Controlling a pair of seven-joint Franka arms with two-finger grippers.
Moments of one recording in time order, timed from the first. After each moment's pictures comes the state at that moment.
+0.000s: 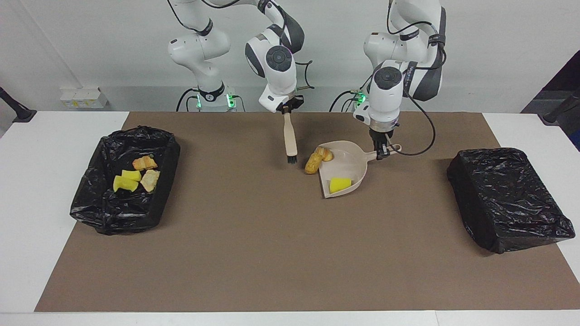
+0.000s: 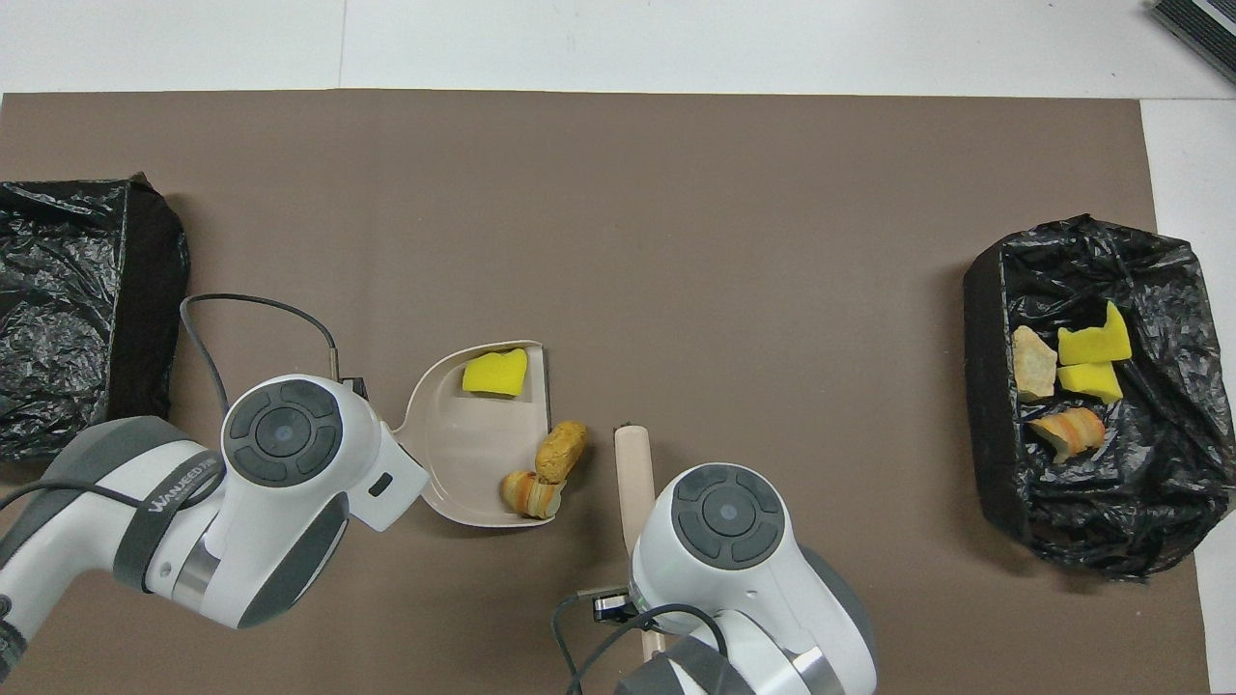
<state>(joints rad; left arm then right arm) -0.47 -0.10 0.06 -2.31 0.19 2.14 1.03 0.43 -0.07 0.28 -2.20 0.30 1.83 0.49</state>
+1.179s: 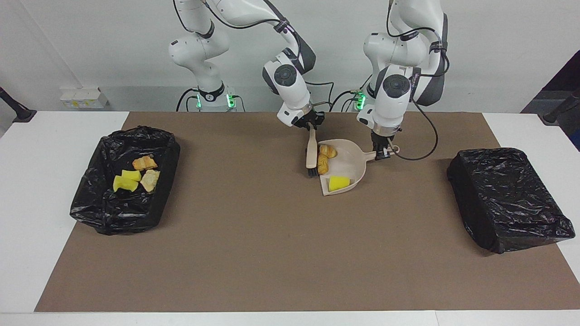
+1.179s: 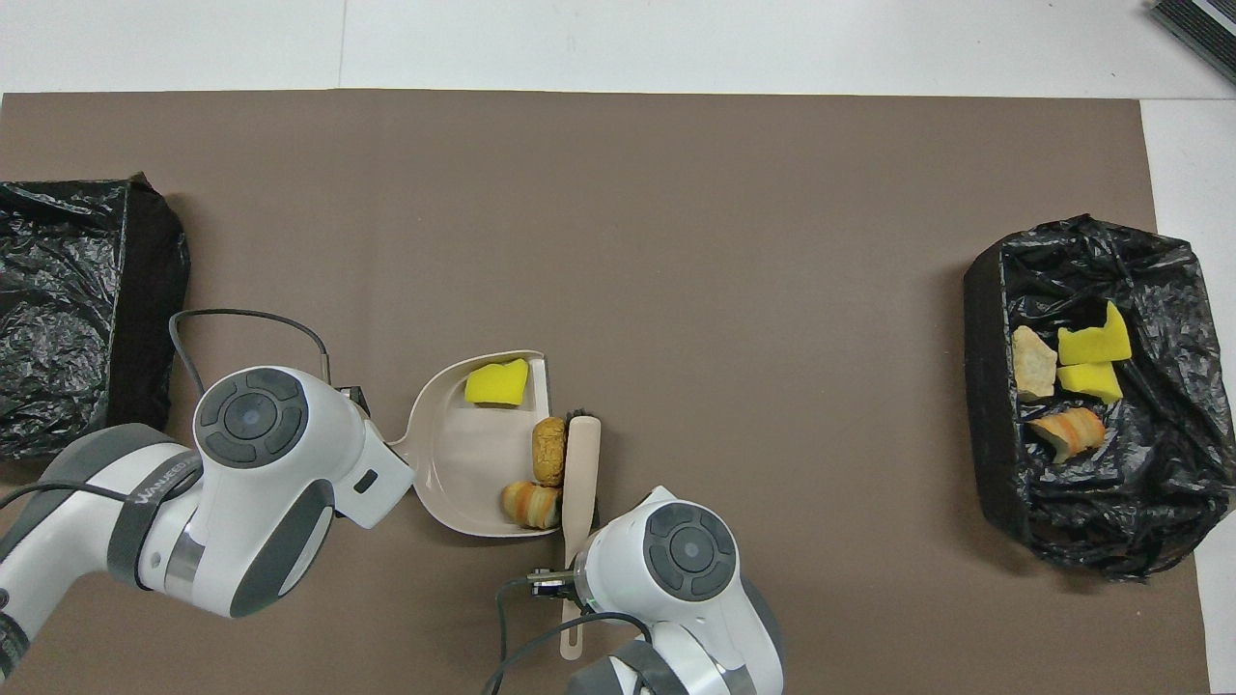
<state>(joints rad) -0.44 -0.08 0.06 -2.34 0.11 2.15 1.08 0.56 0.10 0.29 -2.25 0.53 2.36 0.52</state>
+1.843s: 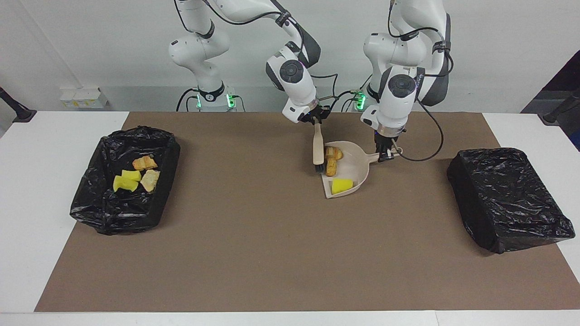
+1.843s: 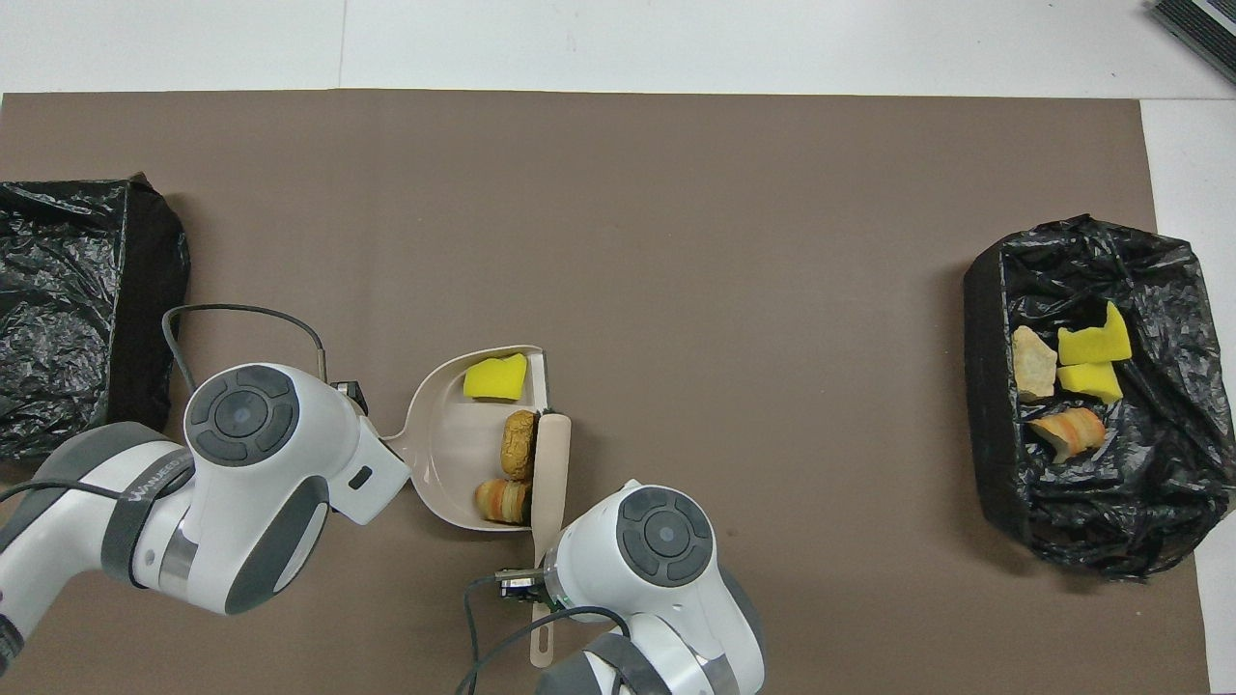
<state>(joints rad) -0.41 -0.08 0.06 -2.33 0.10 2.17 1.11 0.54 0.09 0.28 -2.14 0.49 2.15 0.53</state>
